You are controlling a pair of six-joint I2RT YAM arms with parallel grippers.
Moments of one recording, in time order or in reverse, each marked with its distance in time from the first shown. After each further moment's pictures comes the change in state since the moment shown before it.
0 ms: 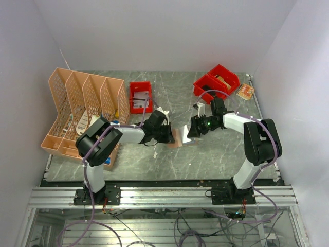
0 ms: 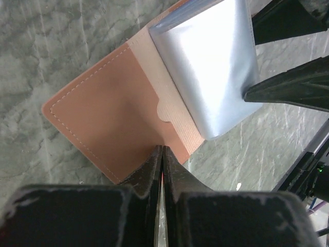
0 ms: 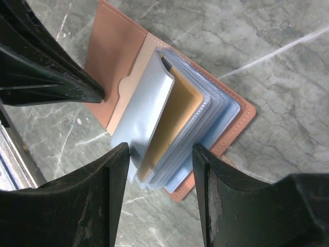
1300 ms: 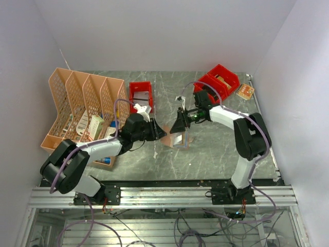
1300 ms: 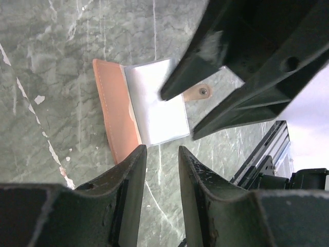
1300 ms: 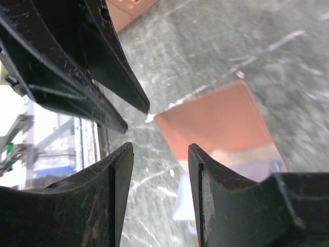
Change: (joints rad) left arm 0.101 -0.421 -0.332 0.204 -0.040 -0.134; right arm 0.186 0.156 0.238 0.050 -0.410 0.079
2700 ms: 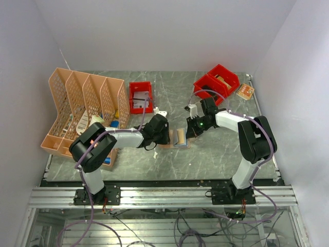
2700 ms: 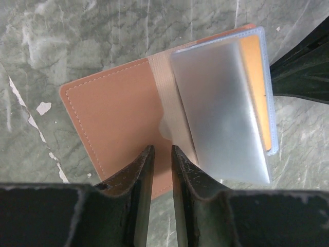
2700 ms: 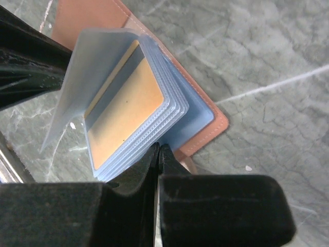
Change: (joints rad) left arm -0.163 0.331 0.286 -0.299 -0.259 0.161; right arm -0.089 -0.105 -0.175 -0.121 0.503 -0.084
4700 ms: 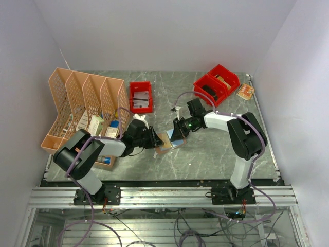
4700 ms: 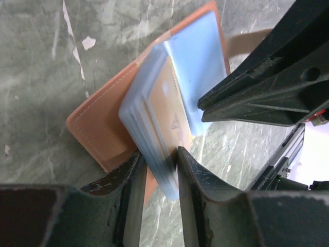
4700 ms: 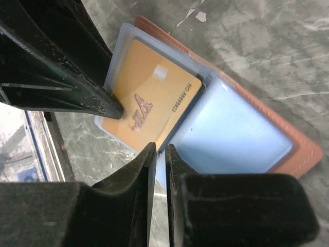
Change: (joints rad) left arm 0.179 -0.167 -0.385 0.420 0.271 -0.260; right arm 0.151 0.103 0.059 0.138 -0.220 0.088
